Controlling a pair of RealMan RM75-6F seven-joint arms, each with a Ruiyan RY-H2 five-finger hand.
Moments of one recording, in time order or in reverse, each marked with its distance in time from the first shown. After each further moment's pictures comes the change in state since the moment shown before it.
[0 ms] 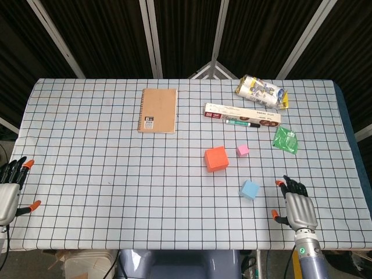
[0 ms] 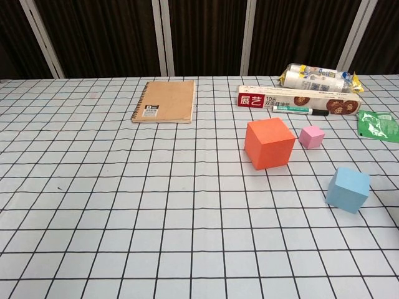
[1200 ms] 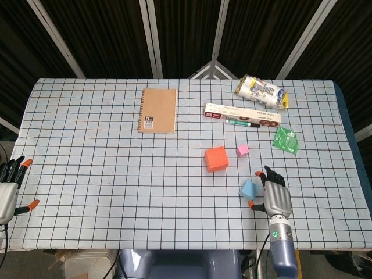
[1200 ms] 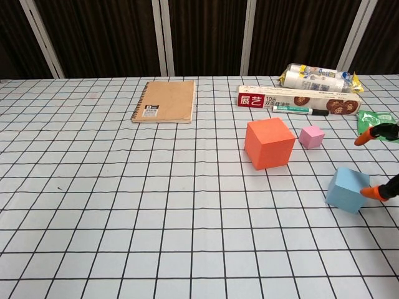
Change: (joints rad) left arm -0.006 0.002 0.000 0.005 -0.017 -0.006 0.003; right arm 0.141 -0.242 0.107 0.079 0.188 0.088 -0.059
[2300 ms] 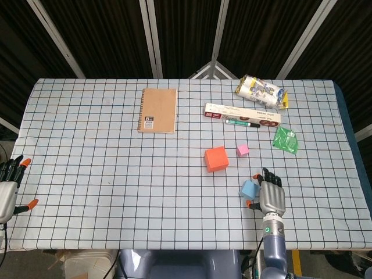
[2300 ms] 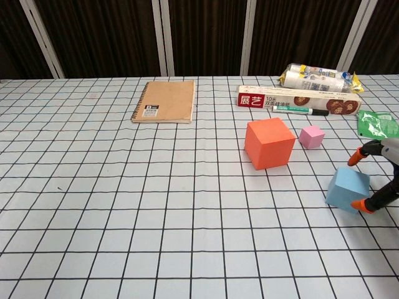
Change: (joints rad) left arm -0.005 -0.003 -0.005 0.000 -0.026 -0.009 0.016; right arm 0.045 -0.119 0.008 0.158 0.074 0.020 -0.031
